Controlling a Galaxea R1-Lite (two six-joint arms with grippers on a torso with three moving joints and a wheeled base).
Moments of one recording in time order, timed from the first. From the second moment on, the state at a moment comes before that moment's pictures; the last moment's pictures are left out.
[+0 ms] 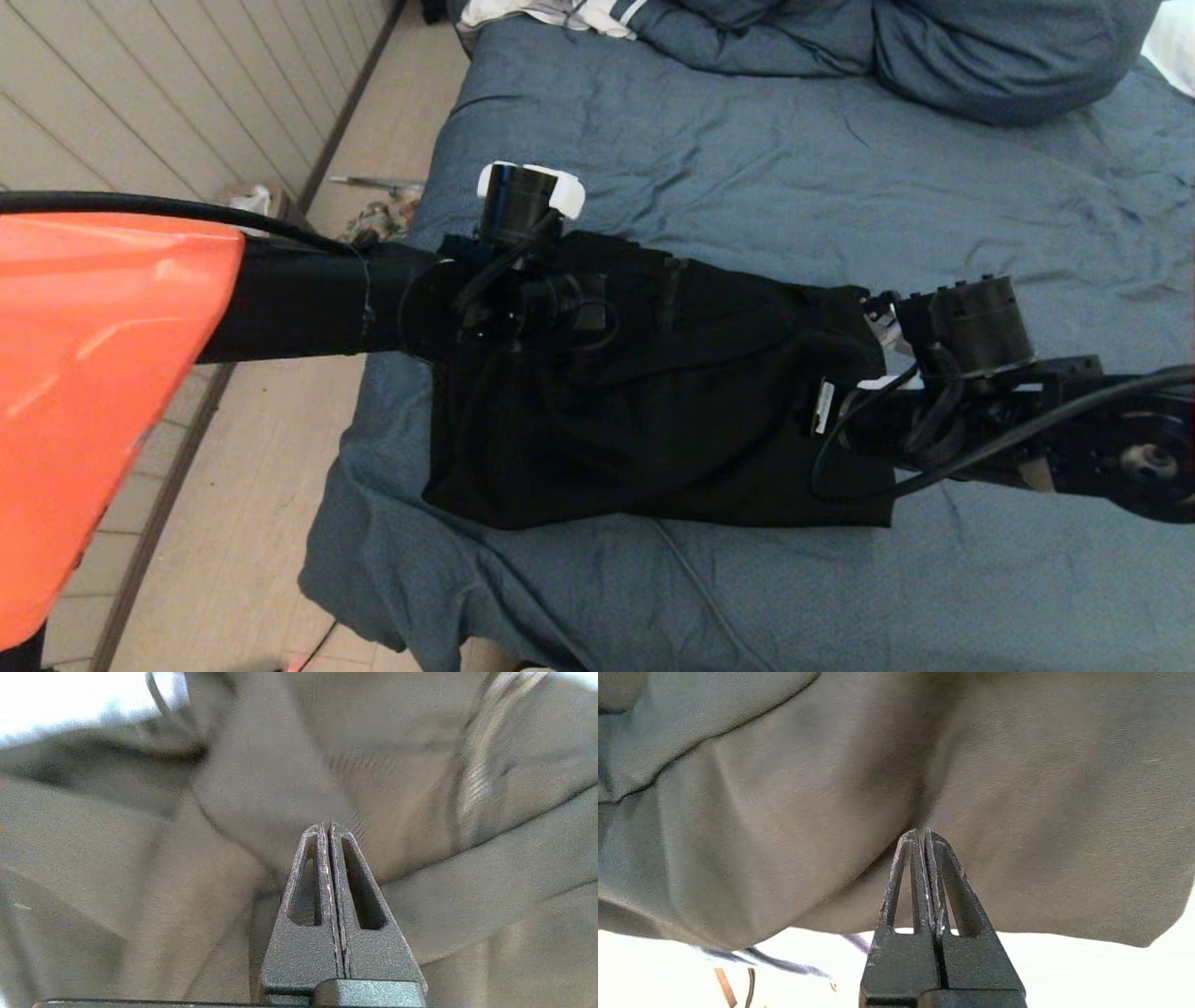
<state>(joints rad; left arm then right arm) -0.70 2.11 -1.76 0.00 0.28 -0.24 0.37 1.63 -0.91 -0.14 -0.09 0.52</state>
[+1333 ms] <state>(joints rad) -0.59 2.28 -1.86 -0.14 0.41 -0.09 0.37 1.62 -0.85 -0.14 -0.09 0.52</state>
